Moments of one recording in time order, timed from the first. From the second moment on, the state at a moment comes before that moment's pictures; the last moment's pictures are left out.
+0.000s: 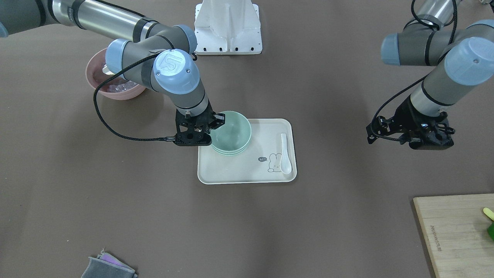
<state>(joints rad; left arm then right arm) -1.02 -1.91 -1.71 -1.71 -2.20 -0.76 0.66 -0.76 1.46 -1.56 2.13 1.15</state>
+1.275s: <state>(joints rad) -1.03 -1.91 -1.71 -1.70 -2.20 -0.76 0.71 -0.77 1.52 -1.54 2.19 1.18</state>
